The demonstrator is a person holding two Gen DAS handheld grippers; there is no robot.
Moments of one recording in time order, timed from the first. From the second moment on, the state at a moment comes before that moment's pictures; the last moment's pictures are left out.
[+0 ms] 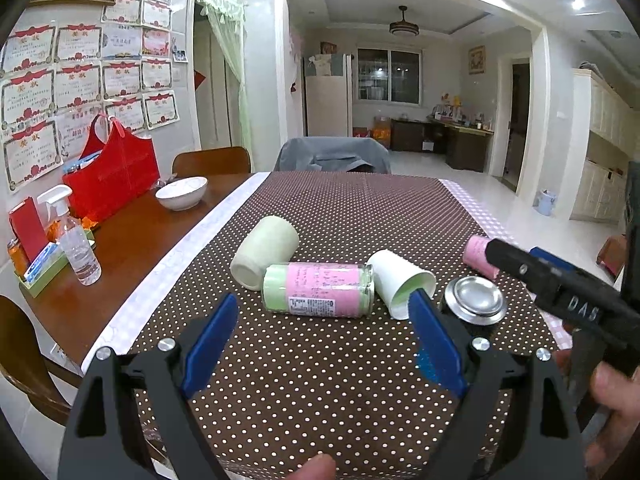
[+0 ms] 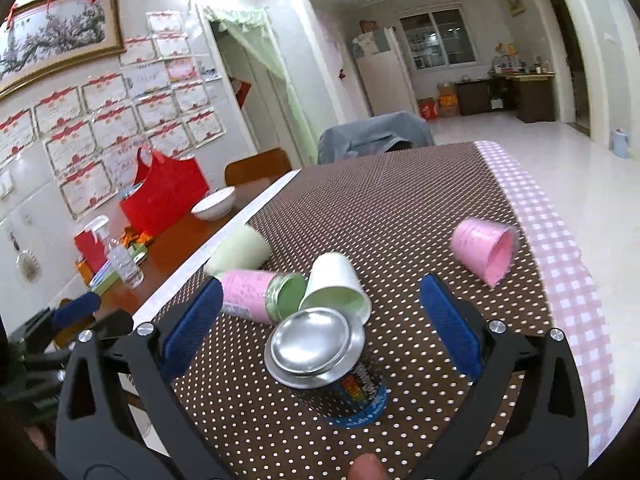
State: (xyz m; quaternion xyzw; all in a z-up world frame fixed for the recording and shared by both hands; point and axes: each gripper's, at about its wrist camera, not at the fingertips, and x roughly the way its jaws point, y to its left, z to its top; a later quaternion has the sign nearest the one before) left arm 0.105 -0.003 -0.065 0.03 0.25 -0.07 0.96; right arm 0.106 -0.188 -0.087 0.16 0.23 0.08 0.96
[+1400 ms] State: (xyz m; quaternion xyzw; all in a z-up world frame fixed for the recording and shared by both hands) left arm 0.030 -0.018 0.001 0.04 0.18 -0.06 0.98; right arm -0.005 -0.163 -0.014 0.05 0.16 -0.03 0.99
